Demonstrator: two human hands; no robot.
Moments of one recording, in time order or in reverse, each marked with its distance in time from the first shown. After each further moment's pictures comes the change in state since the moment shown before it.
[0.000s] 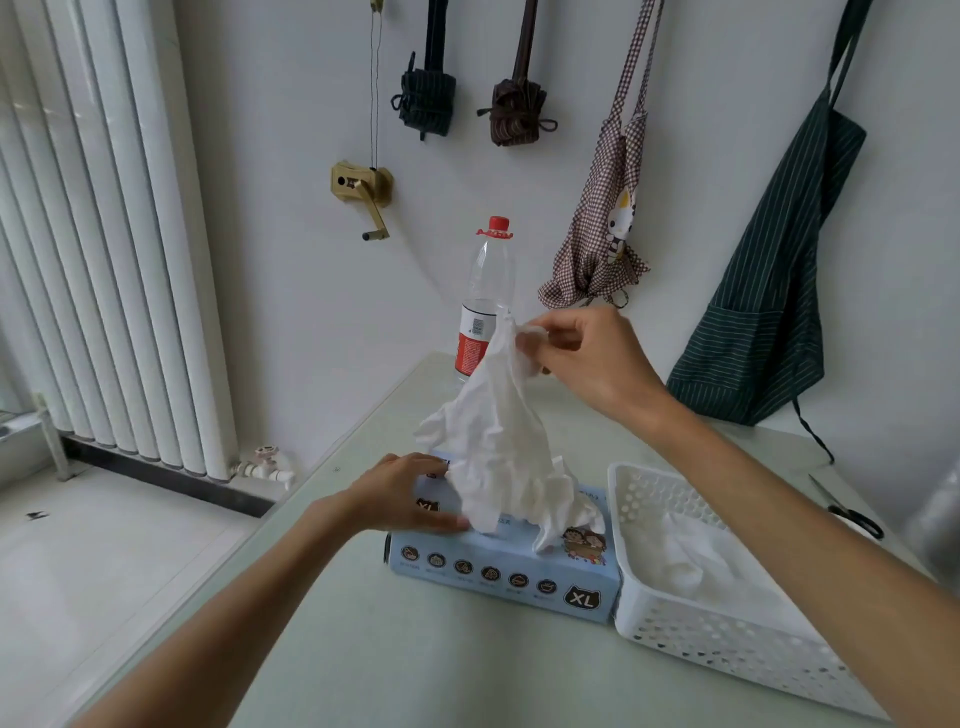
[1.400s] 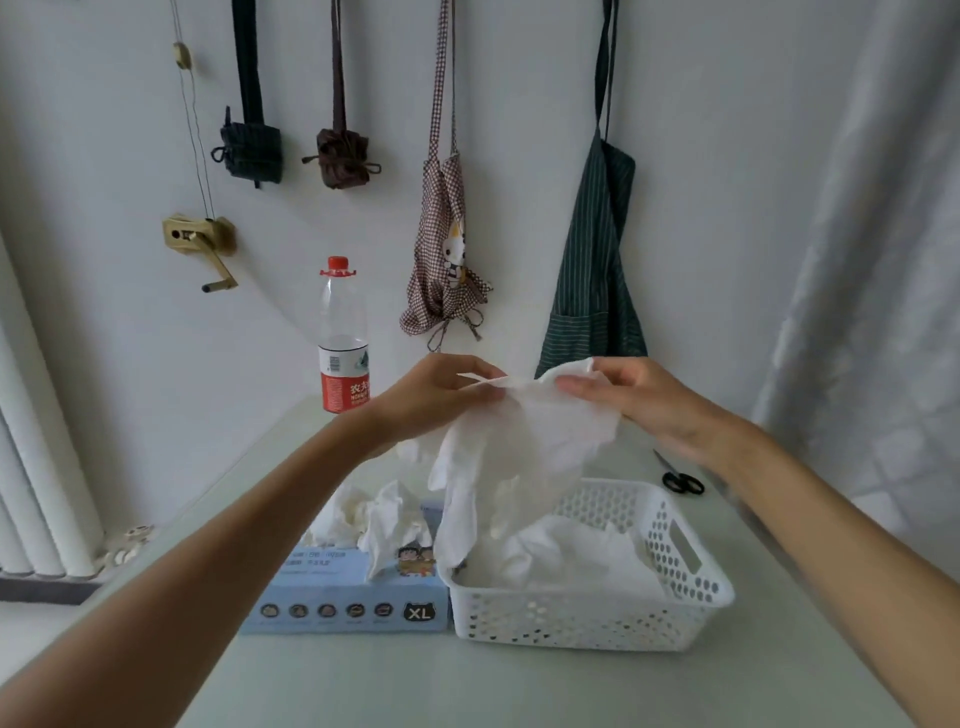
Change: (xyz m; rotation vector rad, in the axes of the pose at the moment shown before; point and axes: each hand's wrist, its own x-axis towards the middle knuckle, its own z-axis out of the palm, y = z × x) left_hand 0.005 0.245 -0.030 -0.529 0.039 0.497; right_hand -0.085 0.068 -0.196 0.156 -0.106 0.351
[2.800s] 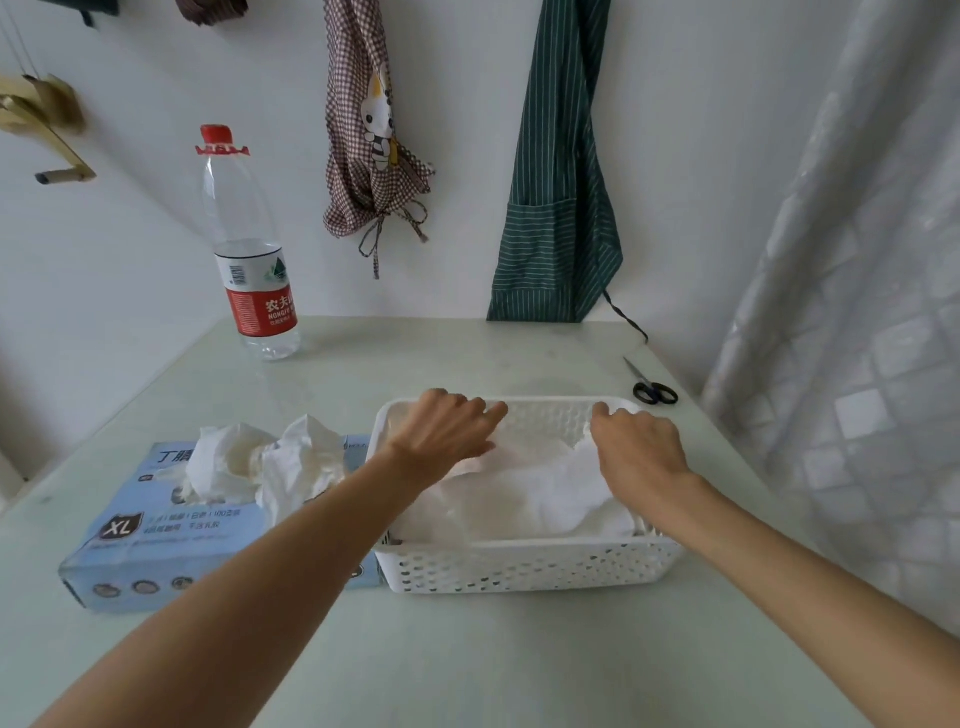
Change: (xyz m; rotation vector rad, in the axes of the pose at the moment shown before) left_hand 0.052 -0.124 0.120 1.463 -0.113 0.448; right_hand -0.002 0.156 0.026 -1.403 0.057 0.331
